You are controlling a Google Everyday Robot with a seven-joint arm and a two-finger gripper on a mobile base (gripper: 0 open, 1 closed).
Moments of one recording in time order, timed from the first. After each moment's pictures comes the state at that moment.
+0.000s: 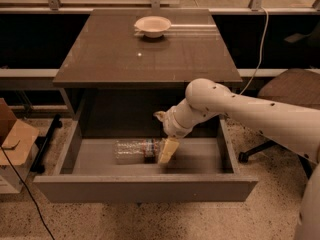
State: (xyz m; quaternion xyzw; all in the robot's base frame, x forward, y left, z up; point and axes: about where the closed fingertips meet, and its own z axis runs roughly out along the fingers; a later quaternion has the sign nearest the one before) arm 0.597 -0.006 0.636 -0.71 0.64 0.14 0.26
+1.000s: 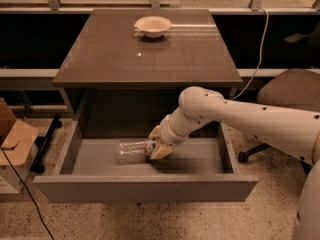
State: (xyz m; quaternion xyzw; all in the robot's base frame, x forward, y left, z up) arm 0.574 0.007 0.614 -0.73 0.62 0.15 0.23
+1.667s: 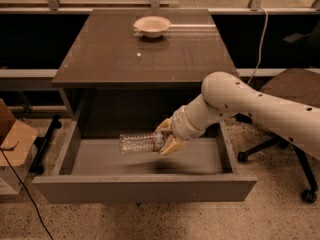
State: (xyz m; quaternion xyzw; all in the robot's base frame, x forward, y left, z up) arm 0.542 -0.020 0.683 -0.75 0.58 0.17 0.27
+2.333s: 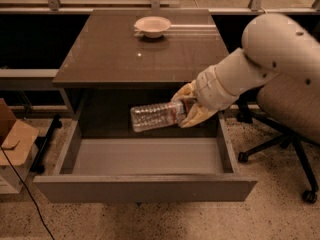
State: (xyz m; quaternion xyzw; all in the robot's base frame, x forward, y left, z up) arm 0.529 -0.068 0.827 -0.80 0.51 0.09 0.30
